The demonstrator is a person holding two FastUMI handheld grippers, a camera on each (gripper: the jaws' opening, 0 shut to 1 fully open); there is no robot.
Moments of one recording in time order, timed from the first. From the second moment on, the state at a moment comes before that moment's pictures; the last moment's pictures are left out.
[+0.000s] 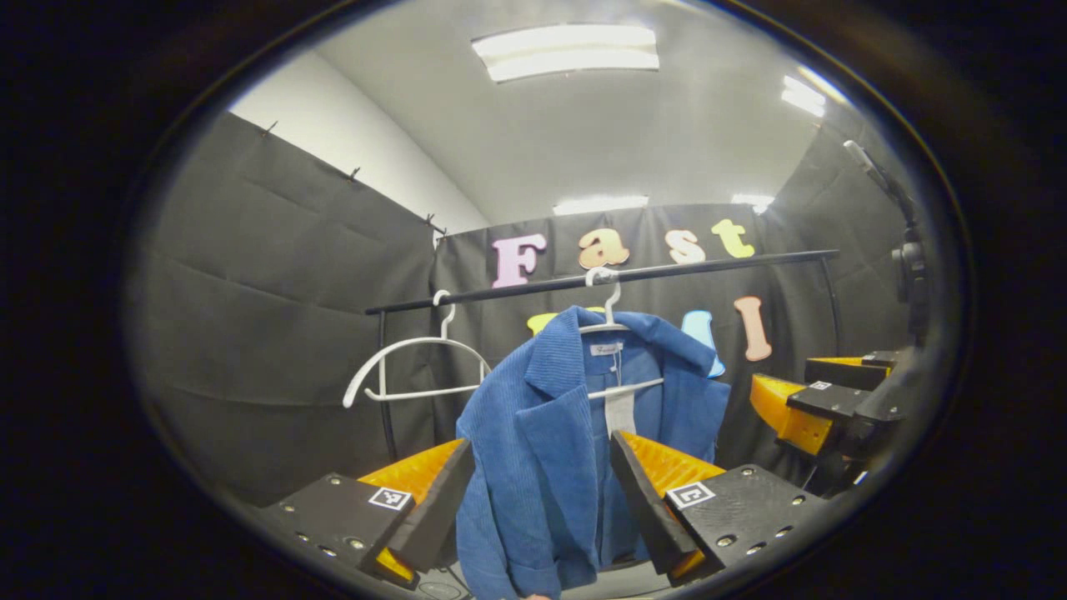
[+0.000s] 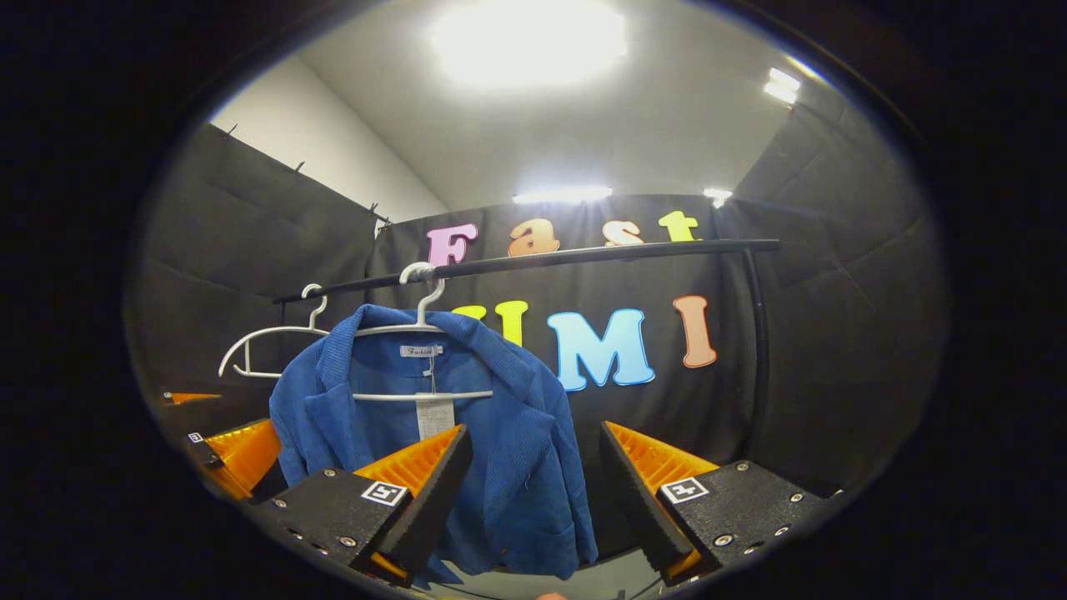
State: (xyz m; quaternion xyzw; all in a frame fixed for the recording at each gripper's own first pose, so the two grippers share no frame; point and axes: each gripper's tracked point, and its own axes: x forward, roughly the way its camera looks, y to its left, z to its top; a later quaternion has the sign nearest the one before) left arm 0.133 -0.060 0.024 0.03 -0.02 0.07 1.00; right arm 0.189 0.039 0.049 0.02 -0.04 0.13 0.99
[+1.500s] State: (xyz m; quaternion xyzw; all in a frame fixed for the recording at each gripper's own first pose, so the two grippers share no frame) left arm 0.263 -0.064 -0.047 0.07 0.03 0.16 0.98; right arm 0.352 0.111 -0.016 0.04 0.00 0.21 0.98
